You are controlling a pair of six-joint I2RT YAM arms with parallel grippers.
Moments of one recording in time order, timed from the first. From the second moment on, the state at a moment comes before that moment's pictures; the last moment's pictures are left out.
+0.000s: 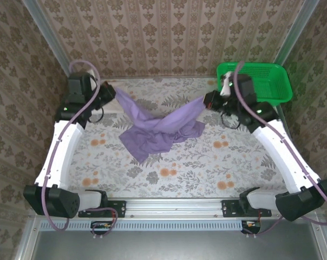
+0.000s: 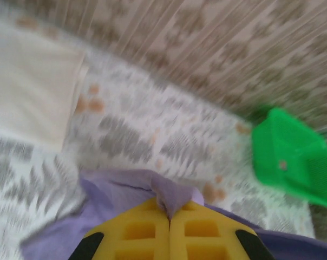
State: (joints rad) left arm -0.18 1.27 1.43 -0.62 0.22 -0.58; right arm 0.31 1.27 1.47 -0.74 -0.20 0.60
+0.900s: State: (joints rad) left arm -0.29 1.26 2.12 -0.38 0.28 -0.40; right arm 0.23 1.23 2.13 -0.60 -0.06 0.21
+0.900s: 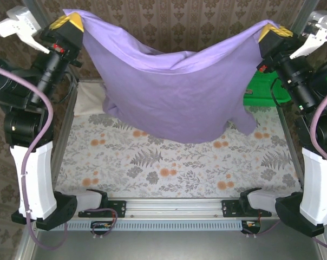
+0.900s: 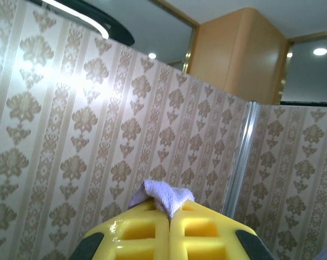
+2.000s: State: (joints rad) left arm -0.12 1.38 2.20 -0.44 0.42 -0.48; right arm 0.19 1.48 2.16 -0.56 -0.13 0.32
